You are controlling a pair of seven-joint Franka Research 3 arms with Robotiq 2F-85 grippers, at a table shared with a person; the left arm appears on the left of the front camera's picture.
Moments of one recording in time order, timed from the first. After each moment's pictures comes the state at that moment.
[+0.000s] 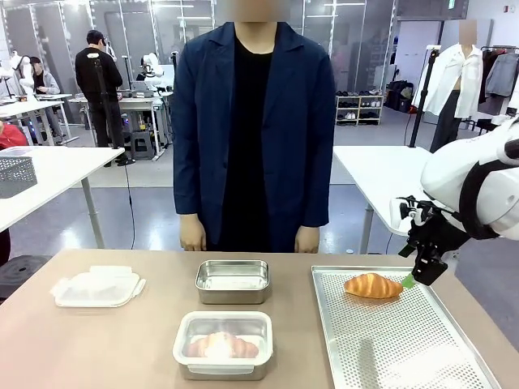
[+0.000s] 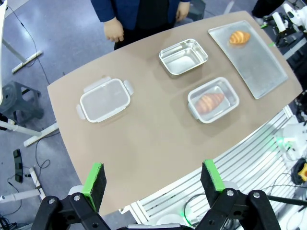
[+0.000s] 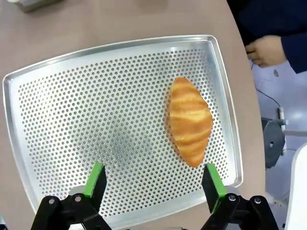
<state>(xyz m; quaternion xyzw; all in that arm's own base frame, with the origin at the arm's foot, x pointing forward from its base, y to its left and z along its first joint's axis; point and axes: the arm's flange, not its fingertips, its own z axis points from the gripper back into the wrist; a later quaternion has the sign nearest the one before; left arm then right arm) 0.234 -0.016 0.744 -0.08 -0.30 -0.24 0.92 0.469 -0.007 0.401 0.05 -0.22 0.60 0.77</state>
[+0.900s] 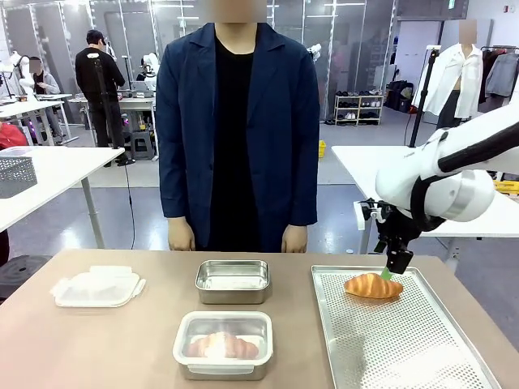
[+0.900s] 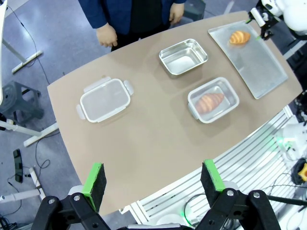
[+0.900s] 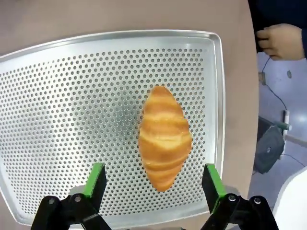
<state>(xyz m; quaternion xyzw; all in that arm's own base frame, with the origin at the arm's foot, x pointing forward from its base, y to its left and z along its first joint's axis) 0.234 -0.016 0.744 -0.08 -0.30 -0.24 0.92 0.552 0.042 0.380 0.02 -0.13 0.66 0.74</state>
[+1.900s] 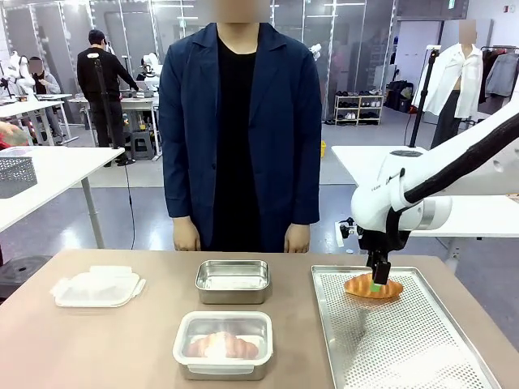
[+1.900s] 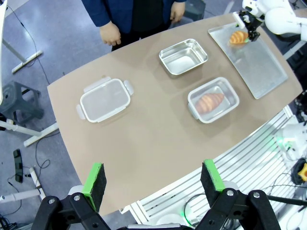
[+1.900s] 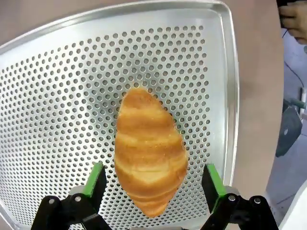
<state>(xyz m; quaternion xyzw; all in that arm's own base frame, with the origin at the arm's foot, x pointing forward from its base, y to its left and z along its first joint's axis) 0.234 -0.016 0.744 -0.08 -0.30 -0.24 0.92 0.596 0.065 0.319 -0.01 -0.05 0.63 0.77</state>
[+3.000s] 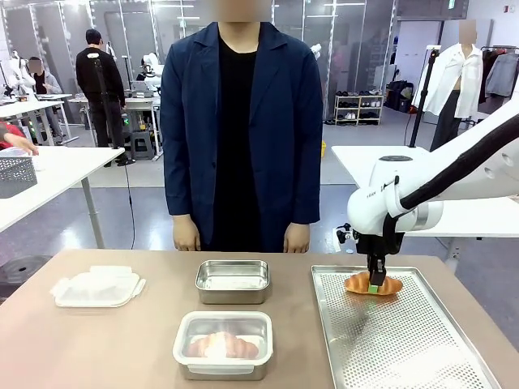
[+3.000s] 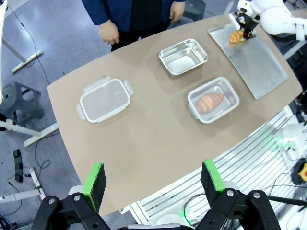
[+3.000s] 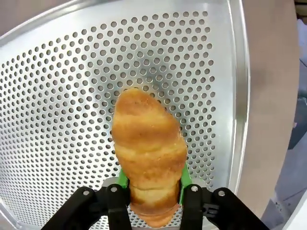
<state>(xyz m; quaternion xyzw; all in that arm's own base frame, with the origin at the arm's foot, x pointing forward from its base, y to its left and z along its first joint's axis) 0.234 -0.016 0.744 -0.08 -0.30 -0.24 0.92 0.606 0.069 0.308 -0.01 -0.02 0.62 0.78</state>
